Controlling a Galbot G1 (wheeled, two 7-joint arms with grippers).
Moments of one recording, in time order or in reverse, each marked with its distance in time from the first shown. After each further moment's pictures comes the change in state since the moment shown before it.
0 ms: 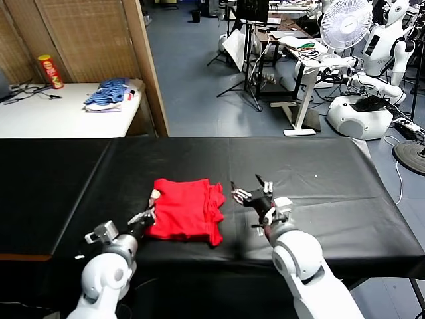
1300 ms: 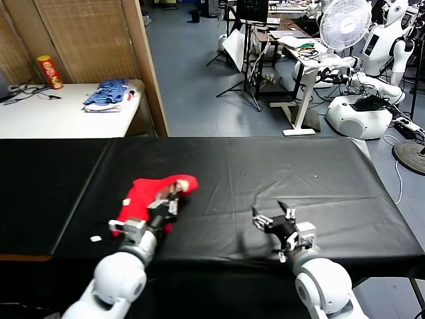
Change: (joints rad) left arm -0.046 0.222 0.294 -0.123 0.307 -0.091 0.067; right arm -0.219 -0.011 0.143 0.116 0.001 -0.067 -0.111
